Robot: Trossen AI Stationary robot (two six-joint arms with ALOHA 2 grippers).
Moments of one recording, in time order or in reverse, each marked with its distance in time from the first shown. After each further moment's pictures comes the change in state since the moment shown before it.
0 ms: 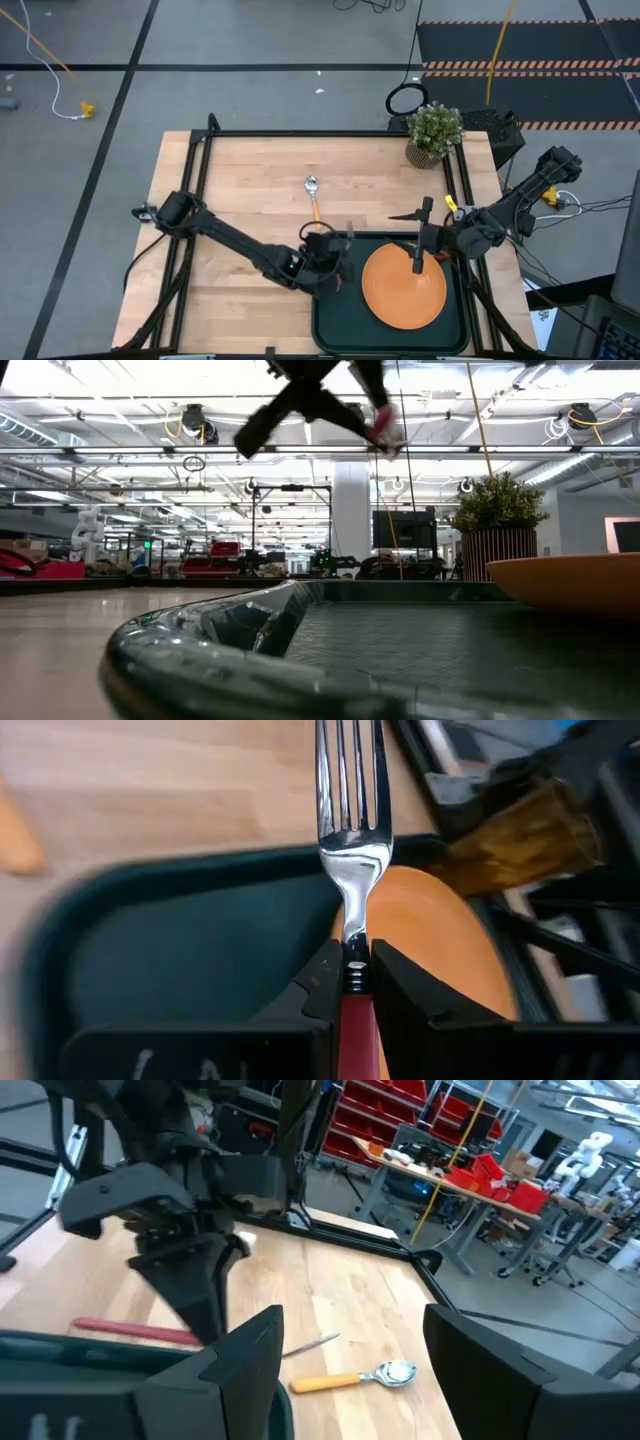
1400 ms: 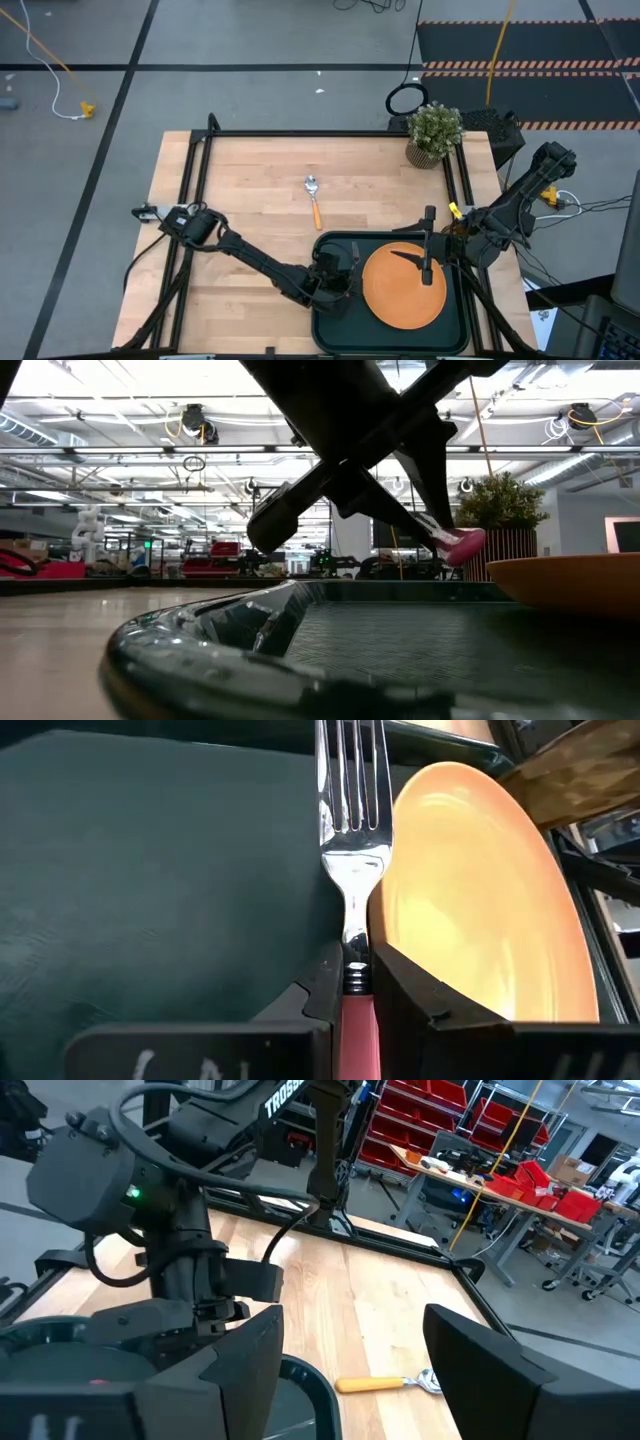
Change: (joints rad) left arm -0.035 0.241 0.126 0.023 0.056 -0.136; right arm 0.108 -0.008 0.000 -0.029 0.003 0.049
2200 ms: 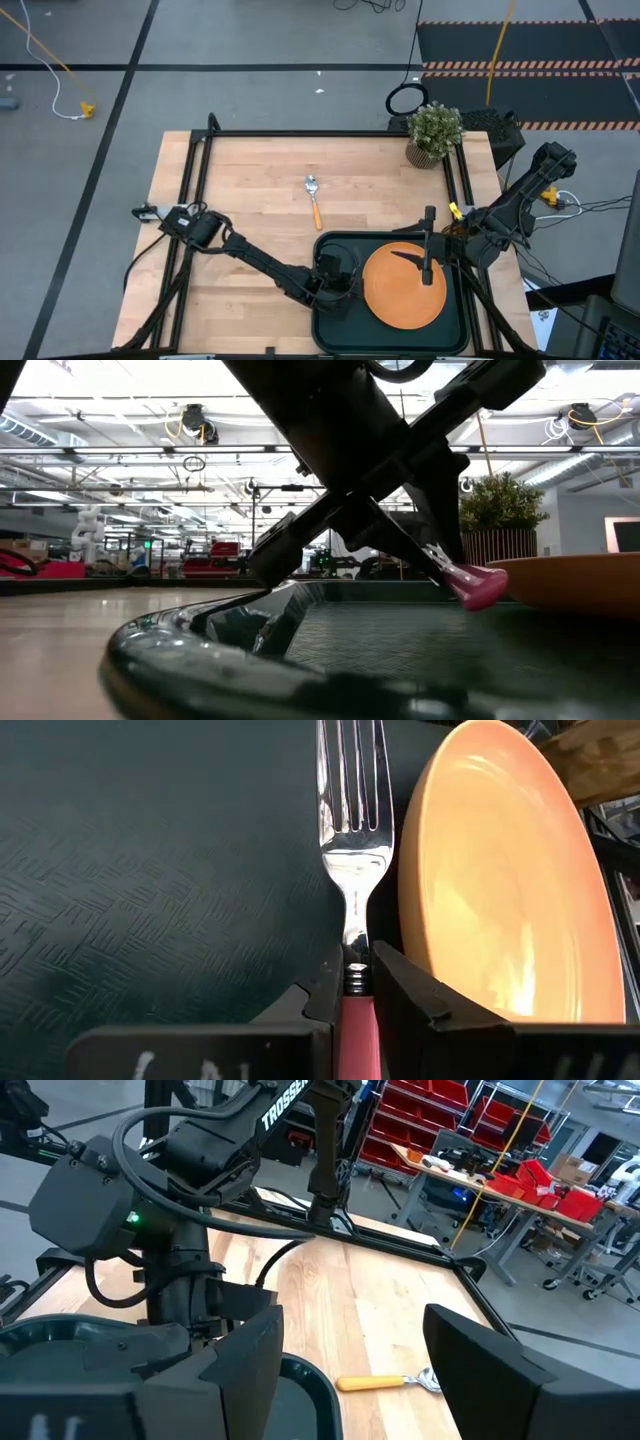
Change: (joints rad) left arm 0.004 0.055 0.002 0.030 0.077 -0.052; right arm 0.000 0.000 0.000 -0.006 -0.003 0.004
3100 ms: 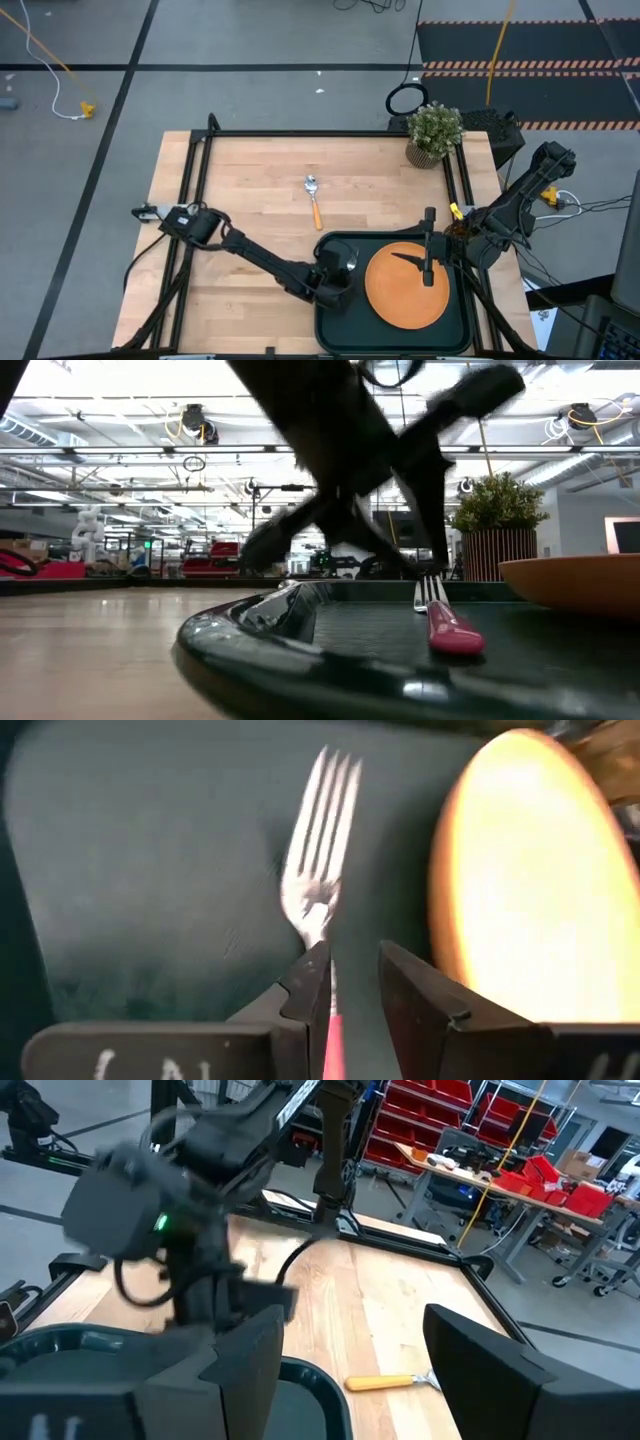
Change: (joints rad) left arm 0.021 -0.041 -0.004 -0.072 0.007 0.036; right arm 0.012 0.000 0.000 0.000 -0.001 0.025
